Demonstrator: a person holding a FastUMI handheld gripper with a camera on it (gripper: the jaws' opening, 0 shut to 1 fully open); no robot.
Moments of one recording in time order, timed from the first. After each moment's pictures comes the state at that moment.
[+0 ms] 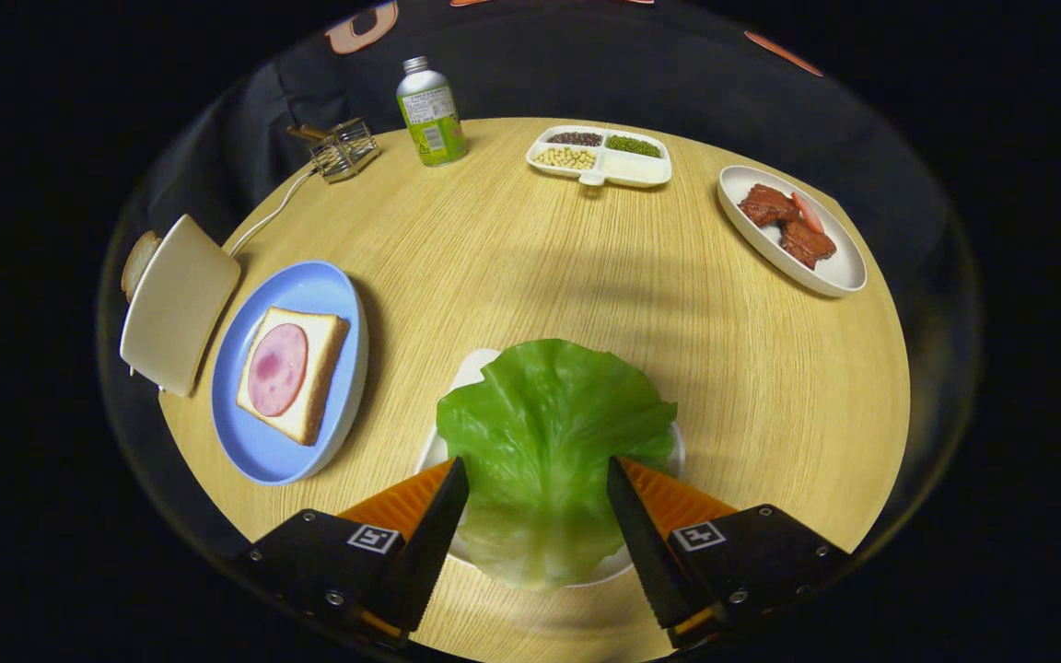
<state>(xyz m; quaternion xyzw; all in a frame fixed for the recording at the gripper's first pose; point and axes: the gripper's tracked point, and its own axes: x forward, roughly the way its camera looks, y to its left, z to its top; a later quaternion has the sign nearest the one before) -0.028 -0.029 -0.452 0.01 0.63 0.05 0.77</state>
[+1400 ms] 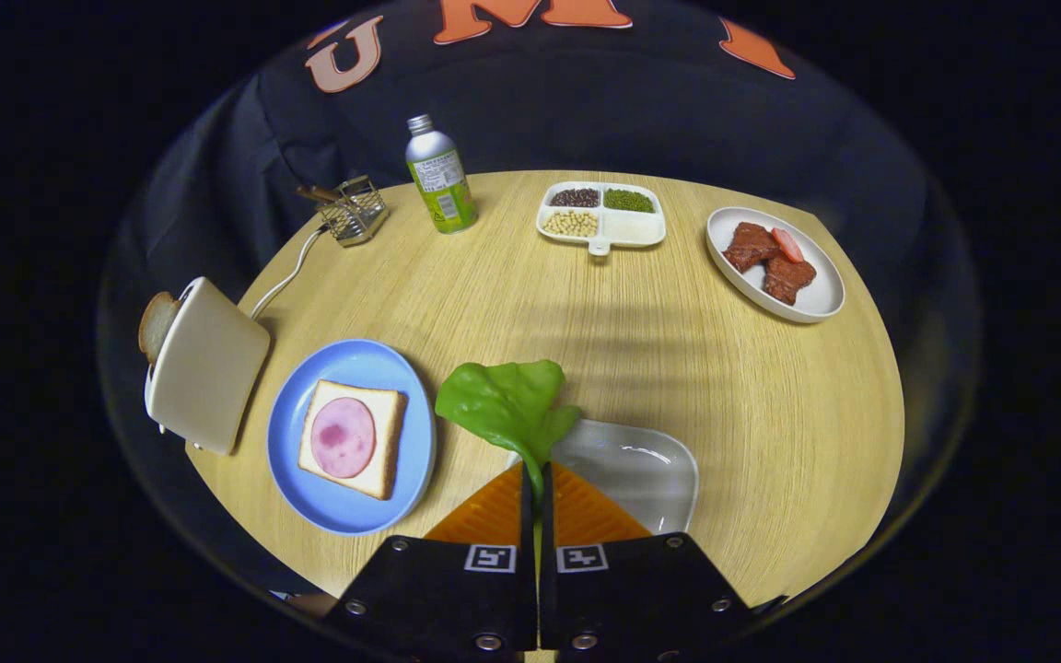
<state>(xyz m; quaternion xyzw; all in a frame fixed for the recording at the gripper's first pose) 0.008 0.008 -0.393 0.05 0.58 0.03 0.82</state>
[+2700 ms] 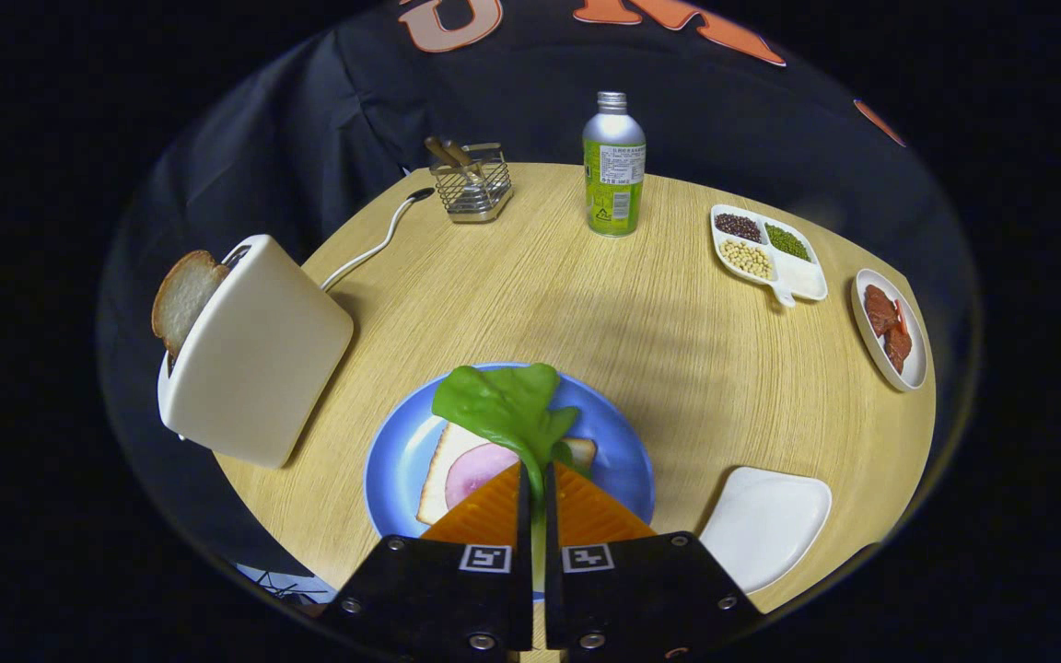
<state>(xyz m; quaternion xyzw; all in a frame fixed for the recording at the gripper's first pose) 0.043 0.162 -0.408 0.03 0.59 0.12 0.80</state>
